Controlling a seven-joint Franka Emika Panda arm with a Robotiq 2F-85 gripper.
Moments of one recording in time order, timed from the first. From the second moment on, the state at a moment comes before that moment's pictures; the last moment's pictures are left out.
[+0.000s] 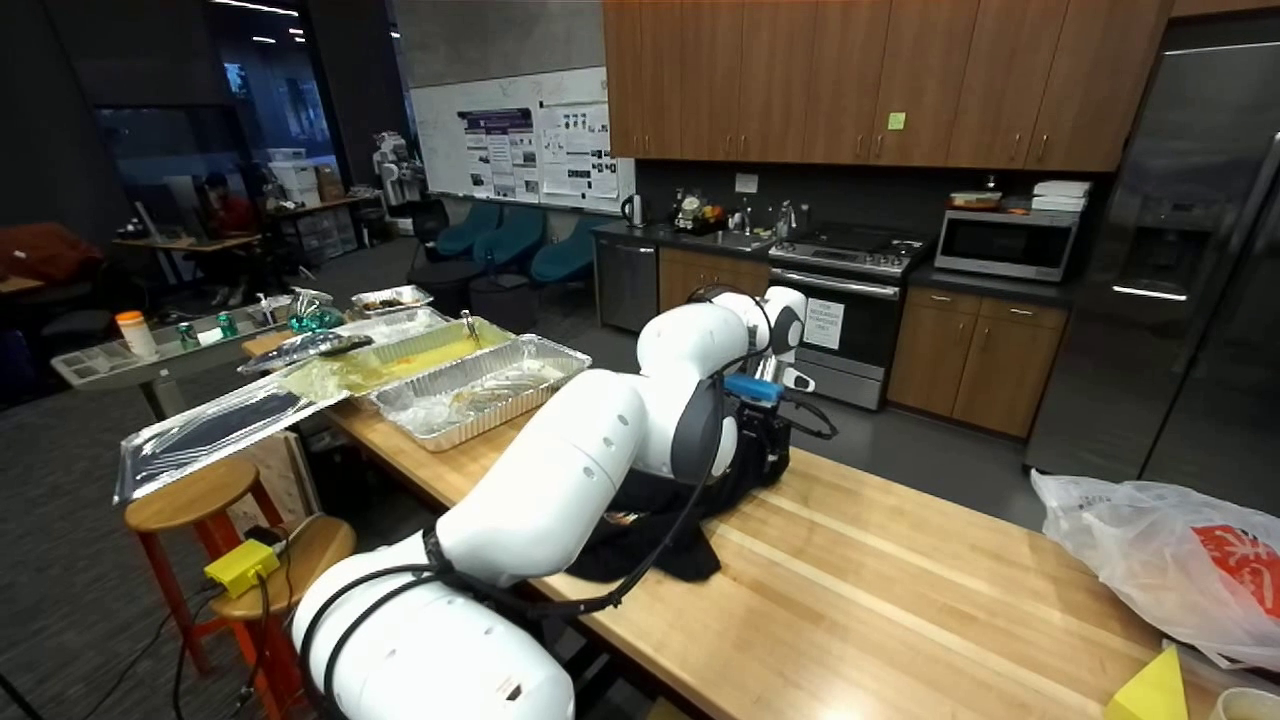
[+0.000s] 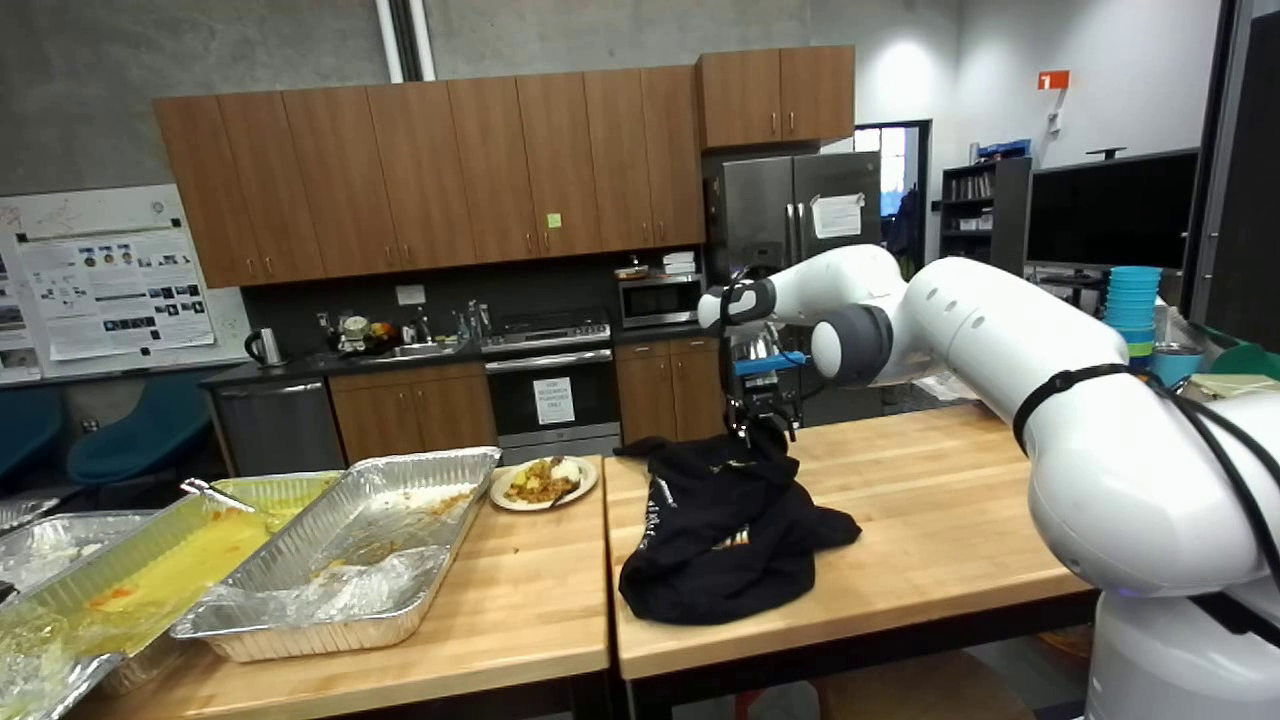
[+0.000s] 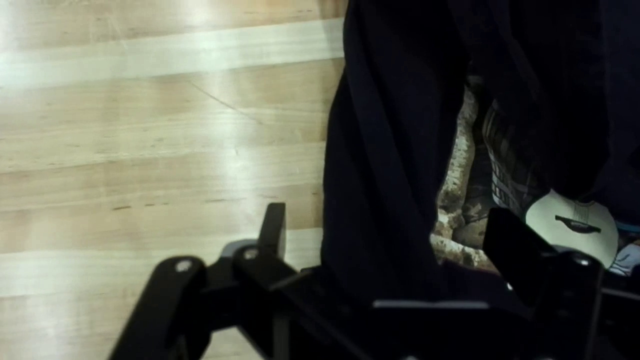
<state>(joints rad) -0.01 1.16 -0.02 -0.63 0.04 1.37 0.22</state>
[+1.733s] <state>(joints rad) 0.01 1.09 -0.01 -0.41 -0.01 1.09 -0.32</state>
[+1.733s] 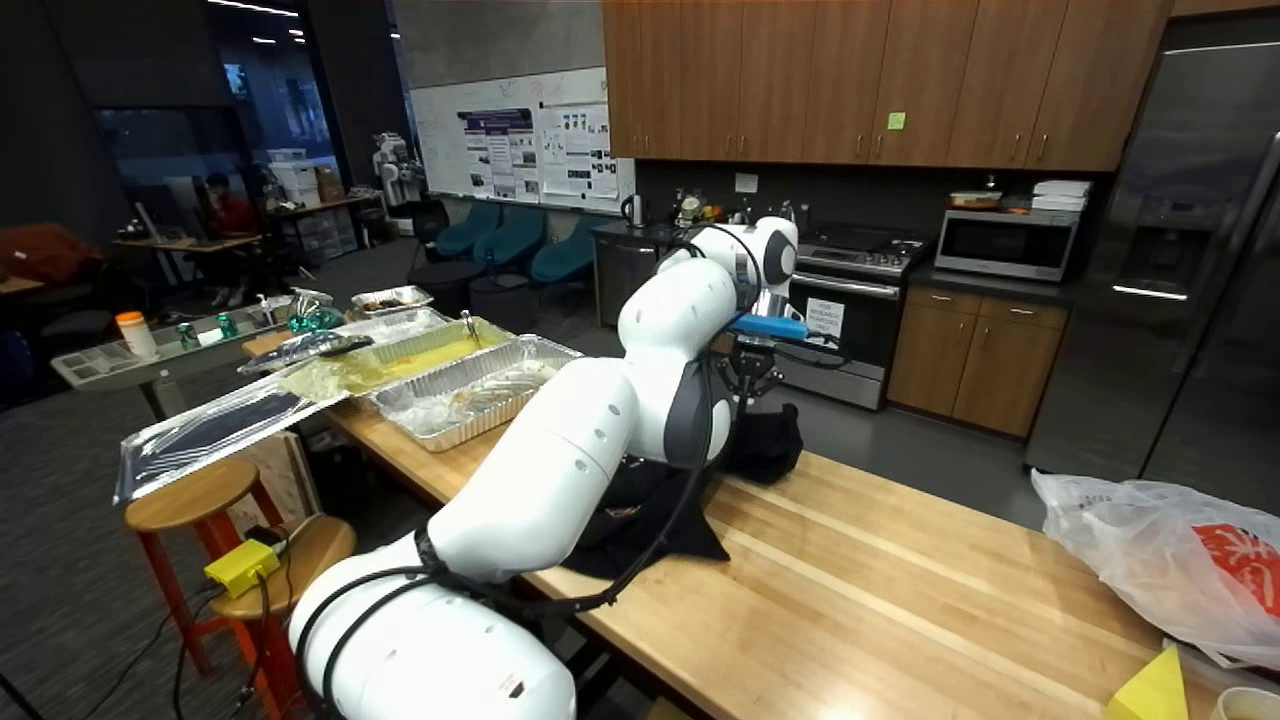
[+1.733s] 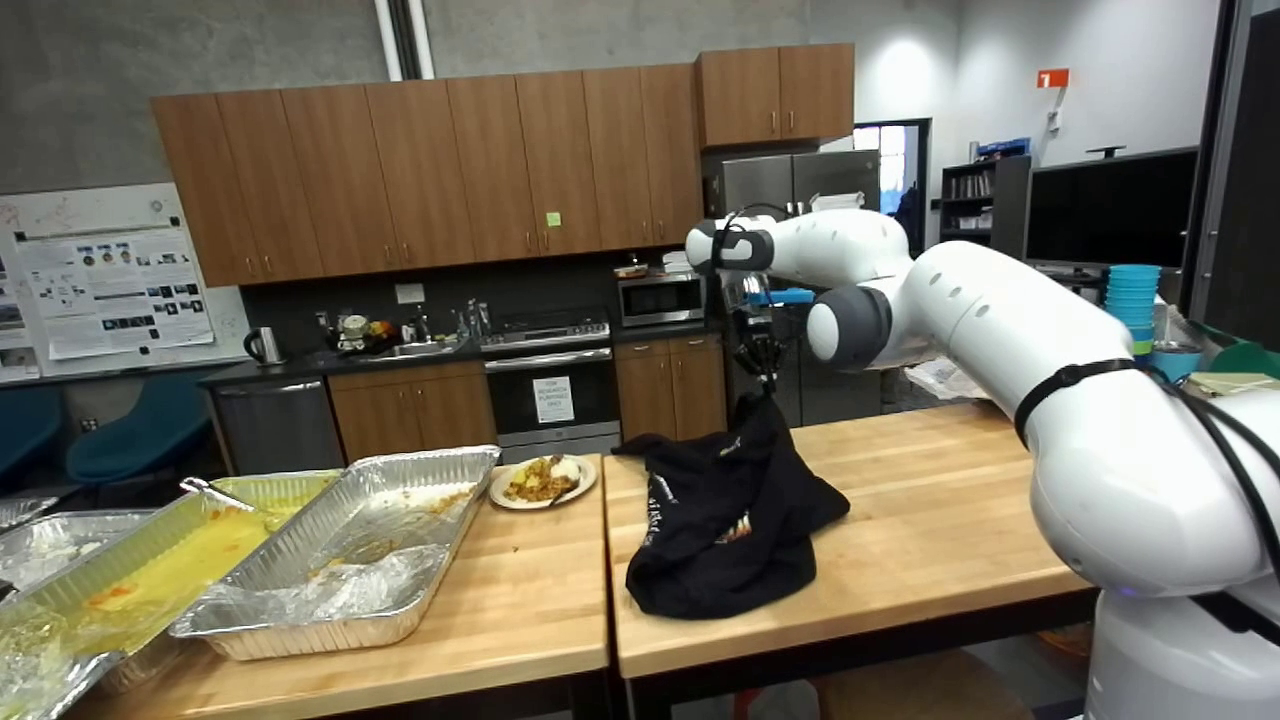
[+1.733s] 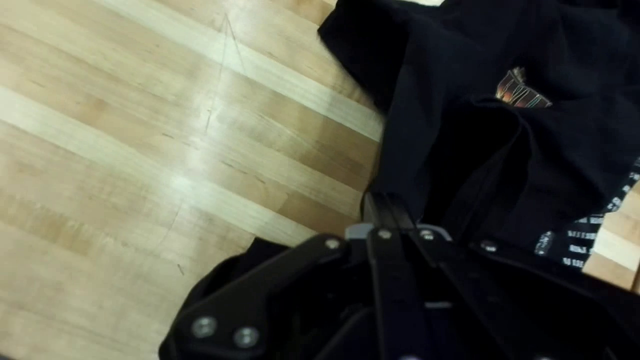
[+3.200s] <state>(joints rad) 0.29 0.87 -0.08 -0.36 -0.35 1.05 -0.71</state>
